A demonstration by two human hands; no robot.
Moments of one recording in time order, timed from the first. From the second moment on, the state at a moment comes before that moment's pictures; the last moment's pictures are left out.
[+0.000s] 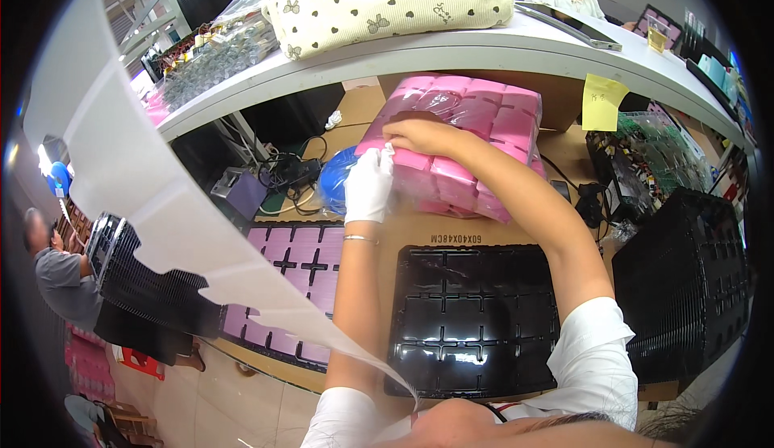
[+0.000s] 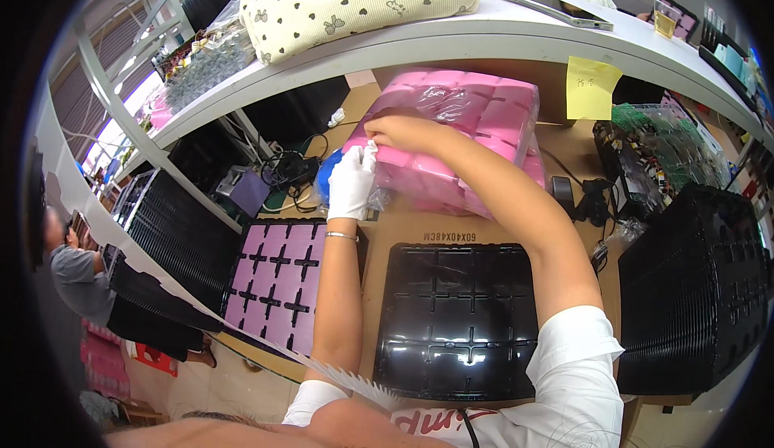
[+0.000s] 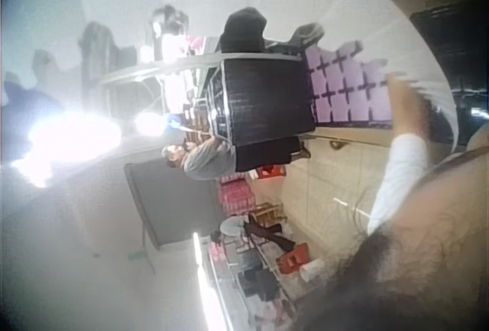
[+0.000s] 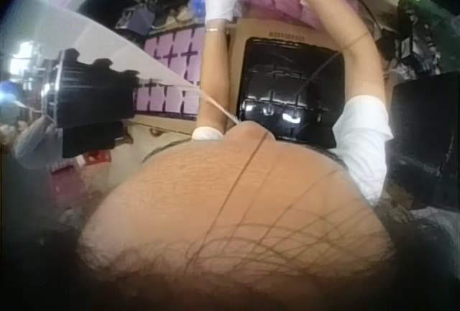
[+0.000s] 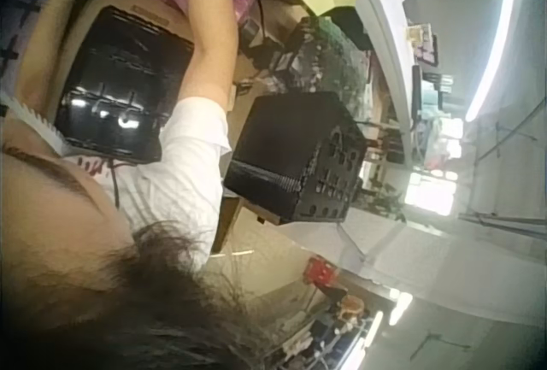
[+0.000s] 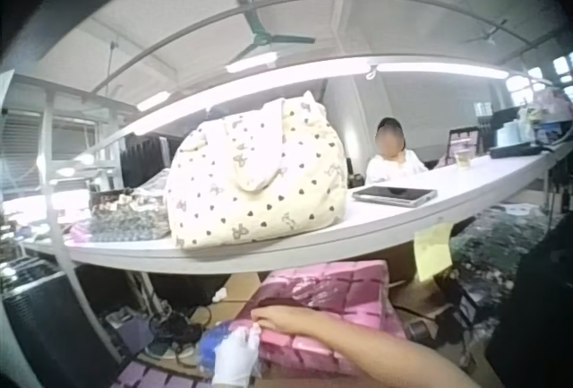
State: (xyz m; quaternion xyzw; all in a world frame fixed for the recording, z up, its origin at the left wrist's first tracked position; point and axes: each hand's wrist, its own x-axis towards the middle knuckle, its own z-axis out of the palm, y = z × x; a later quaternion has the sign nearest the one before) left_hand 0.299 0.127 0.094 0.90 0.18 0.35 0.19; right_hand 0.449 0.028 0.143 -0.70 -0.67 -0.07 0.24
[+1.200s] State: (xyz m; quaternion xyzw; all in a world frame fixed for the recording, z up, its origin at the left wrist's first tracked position) left_hand 0.269 0.064 0.066 0.71 0.28 0.49 0.42; right_hand 0.459 -0.020 0.159 -0.70 -0.59 -0.03 0.40
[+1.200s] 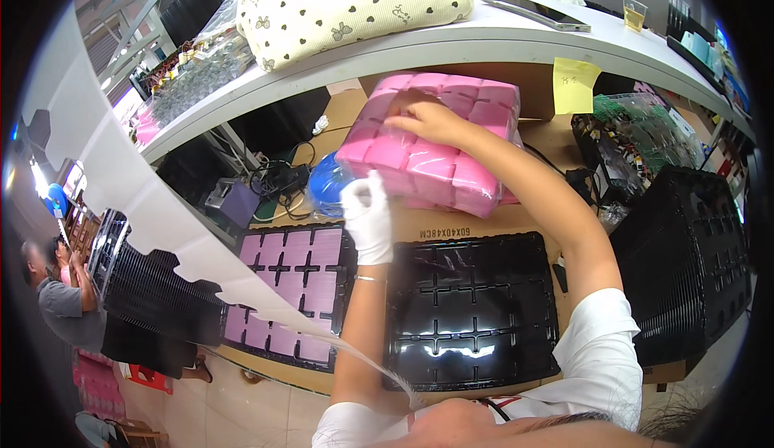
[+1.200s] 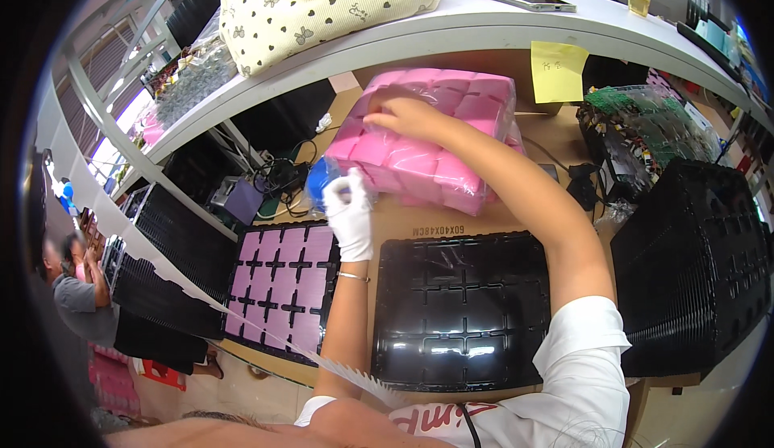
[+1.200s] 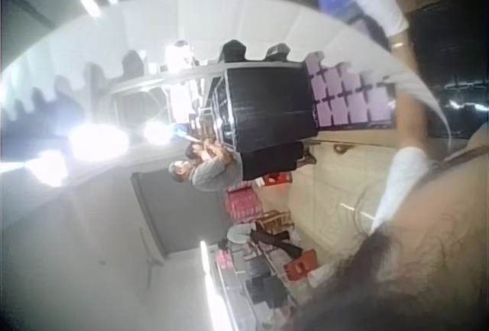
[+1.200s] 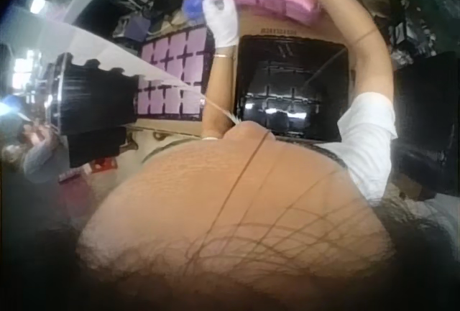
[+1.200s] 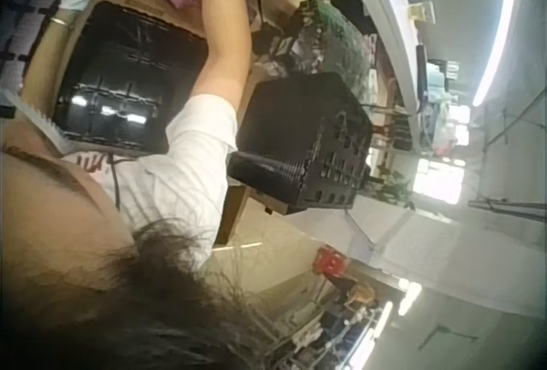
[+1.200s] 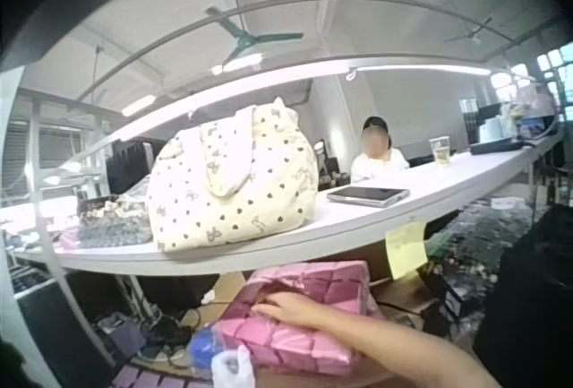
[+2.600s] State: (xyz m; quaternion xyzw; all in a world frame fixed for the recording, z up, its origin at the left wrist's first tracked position) left_hand 0.288 0.040 0.062 0.67 0.15 0.30 0.66; right_hand 0.440 -0.019 0.156 -0.60 -0.77 -0.17 0.11
